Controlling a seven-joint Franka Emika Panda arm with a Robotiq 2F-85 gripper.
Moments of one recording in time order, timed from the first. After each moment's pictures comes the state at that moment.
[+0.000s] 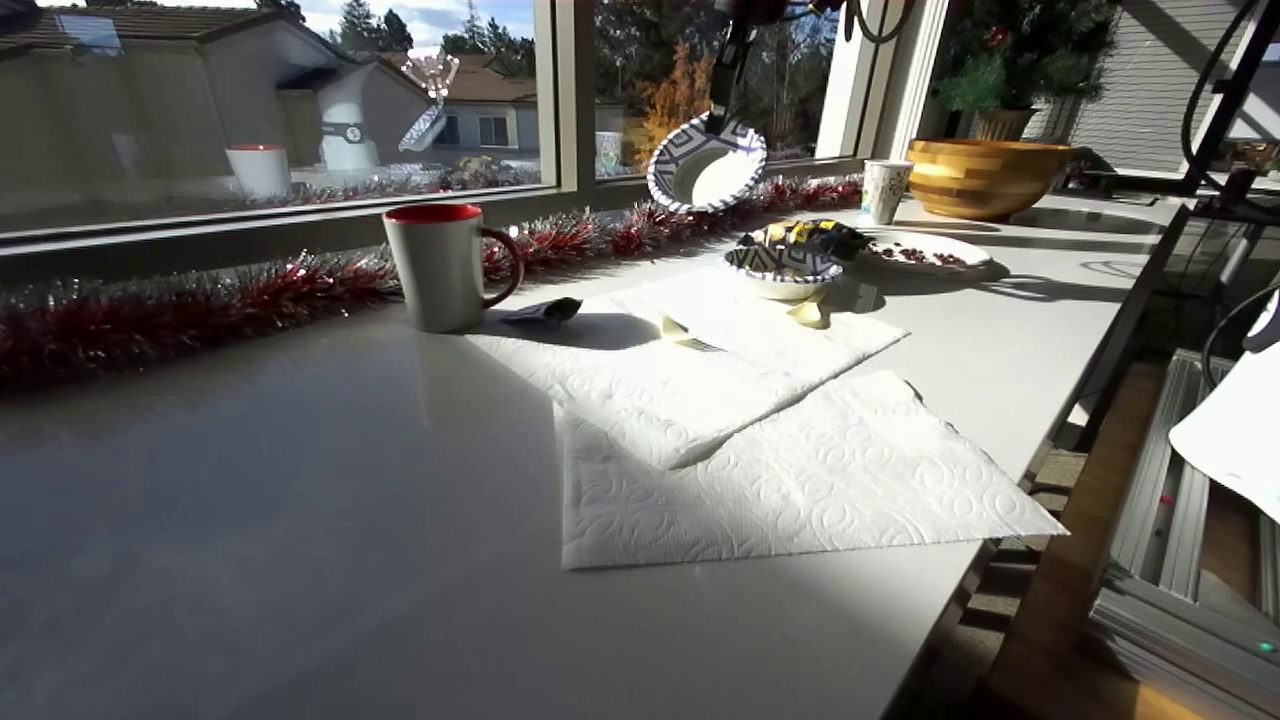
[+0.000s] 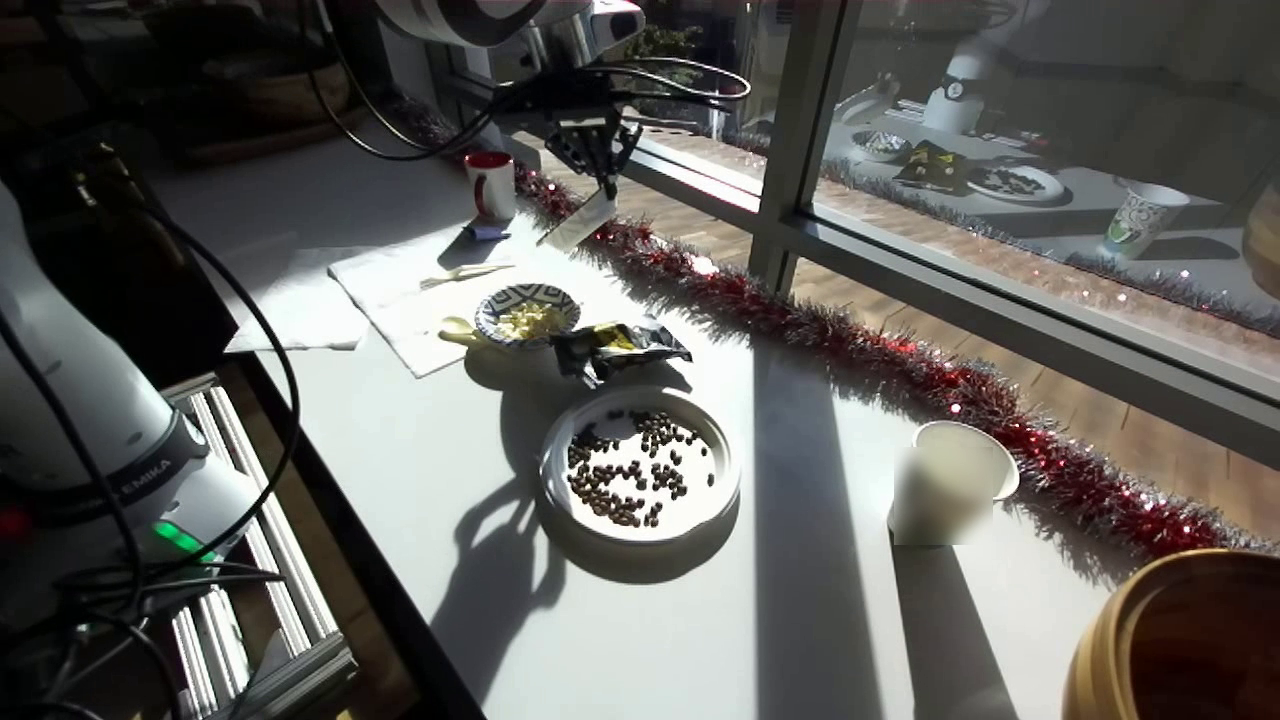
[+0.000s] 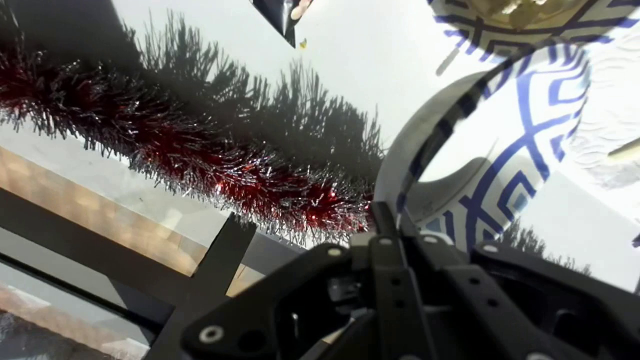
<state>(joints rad) 0.02 0.01 -0.04 -2.31 -0.09 2.62 -0.48</state>
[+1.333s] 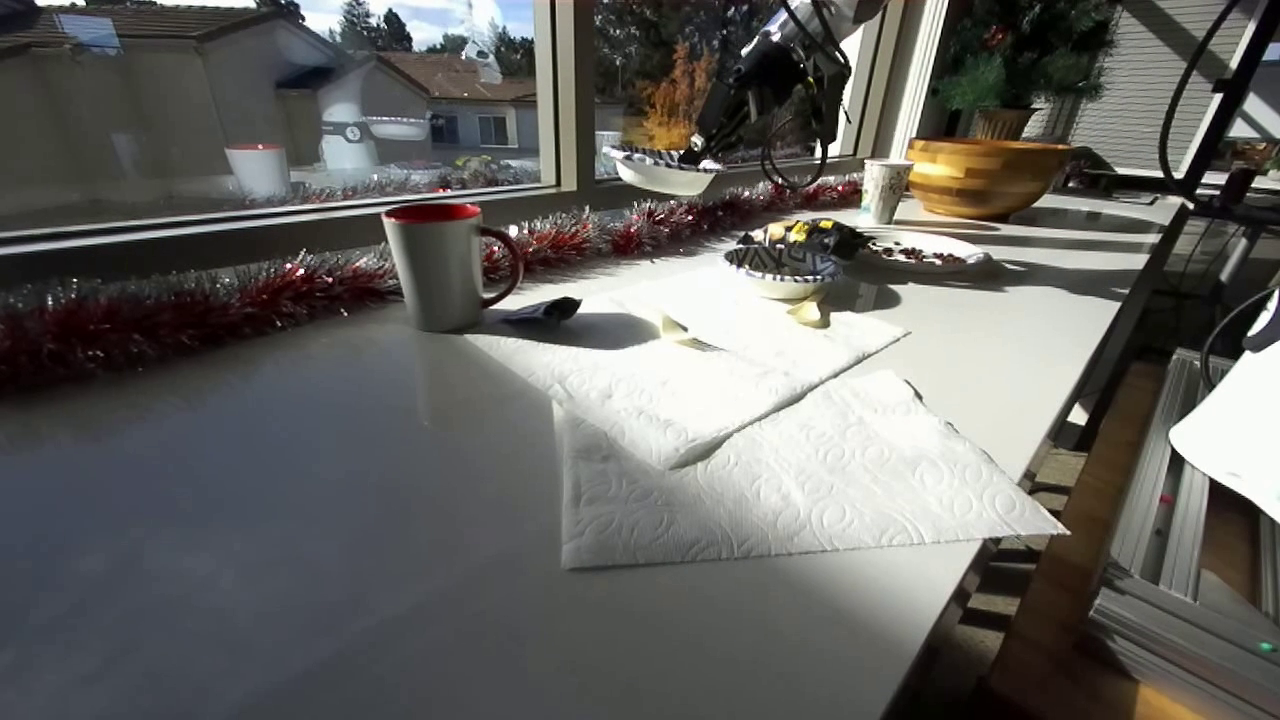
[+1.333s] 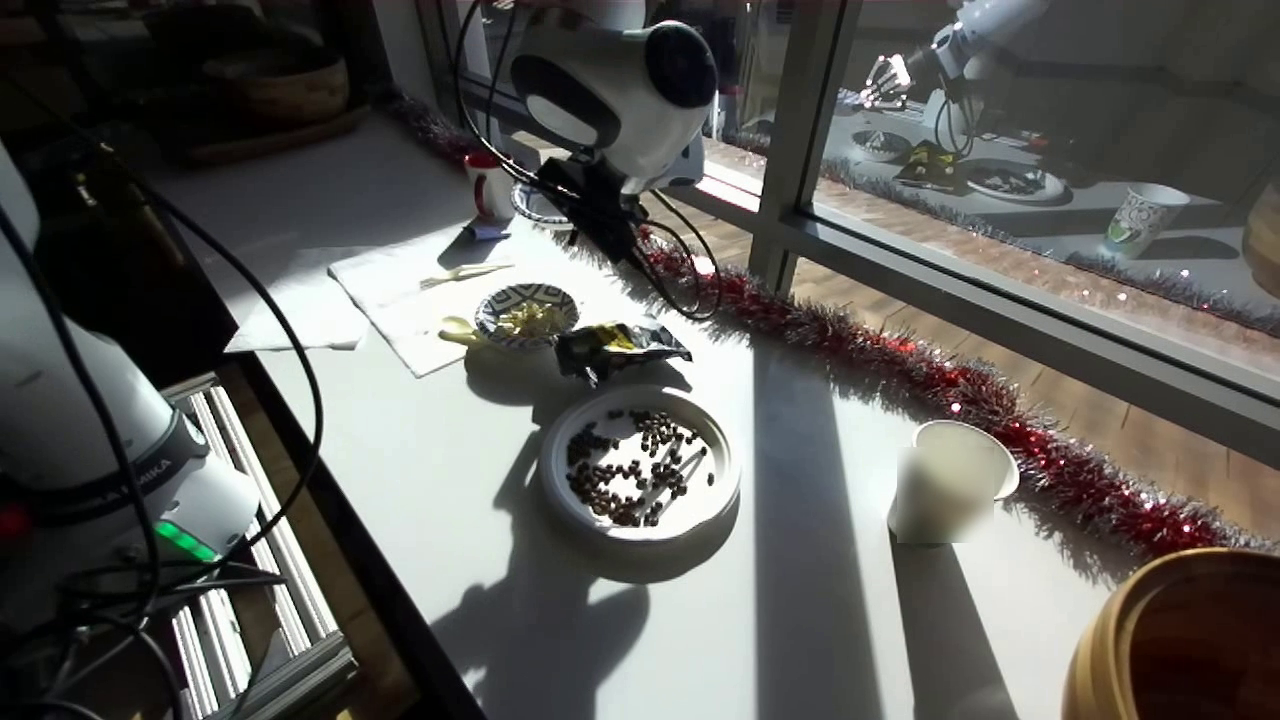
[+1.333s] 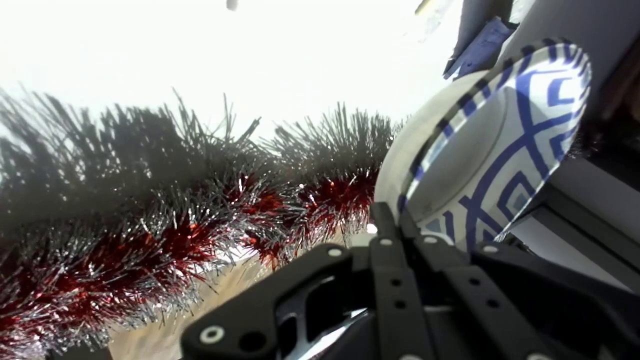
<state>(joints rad) -0.14 0.24 -0.08 -2.15 1.07 2.19 -1.20</state>
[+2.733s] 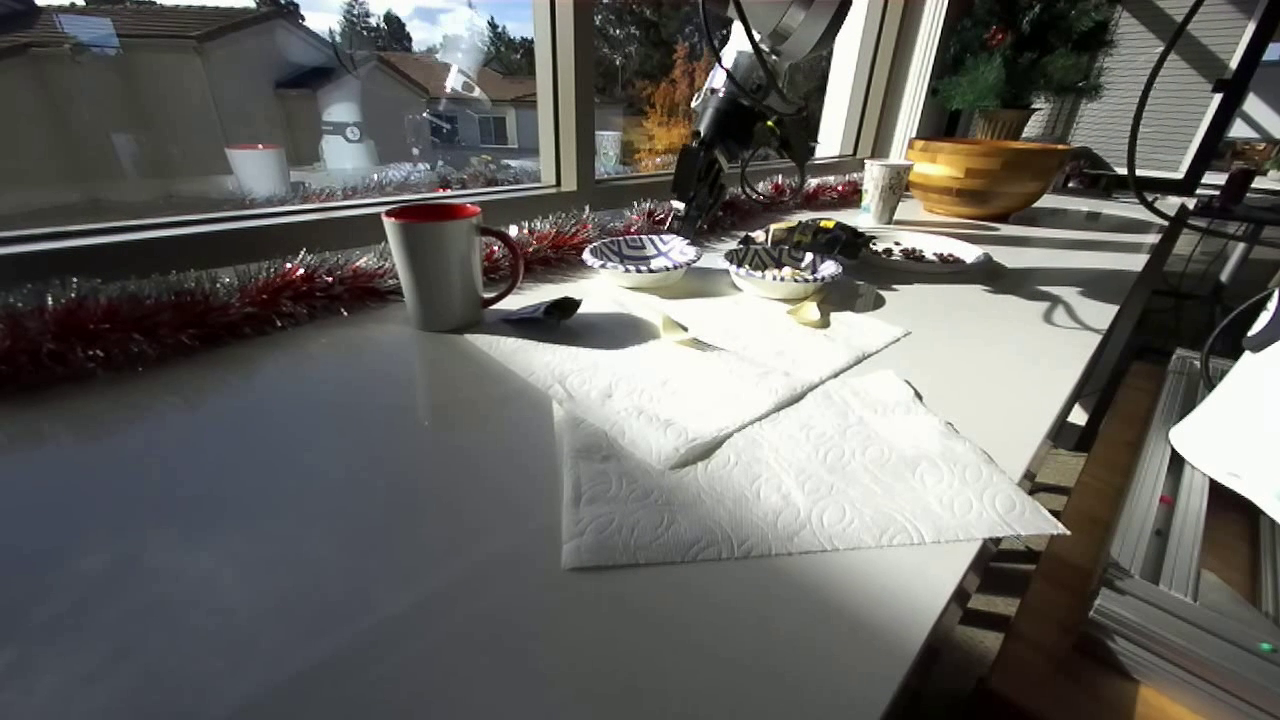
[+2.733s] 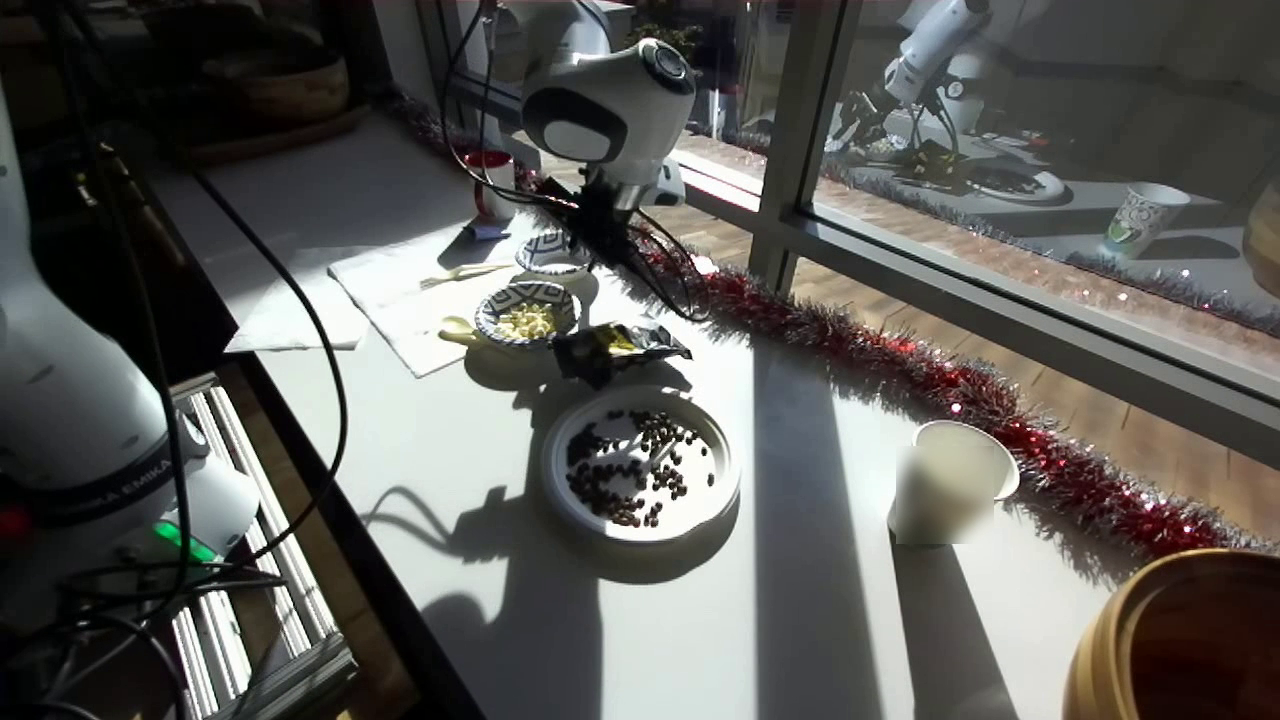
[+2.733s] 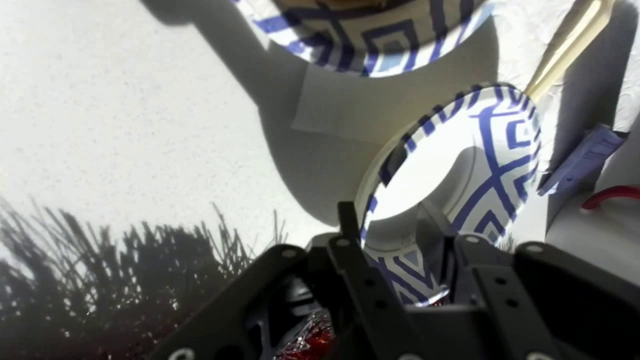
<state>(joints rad) -0.04 0.39 -0.05 -2.06 0.71 2.30 -0.90</state>
